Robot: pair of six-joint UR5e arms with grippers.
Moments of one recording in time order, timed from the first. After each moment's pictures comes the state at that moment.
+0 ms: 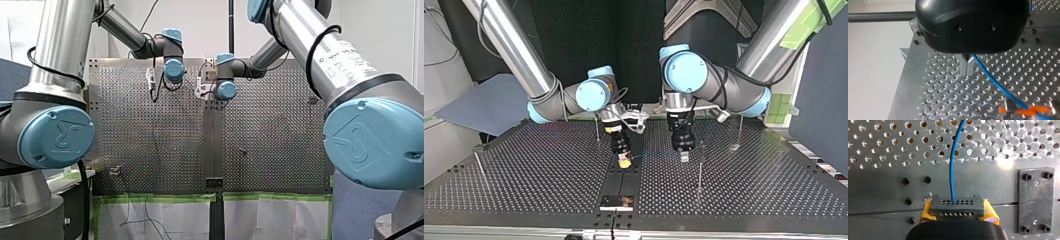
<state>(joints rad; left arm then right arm) -0.41 -1.75 -1.63 -2.78 -2.09 -1.57 2.29 -0.89 1.11 -0.28 1.64 1.63</state>
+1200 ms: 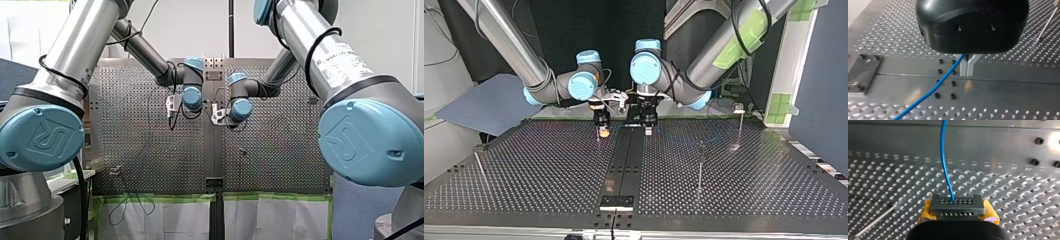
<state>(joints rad) -0.55 -1.99 -1.63 -2.74 -2.11 -1.60 2.21 -0.90 1.37 -0.24 1.71 1.58</state>
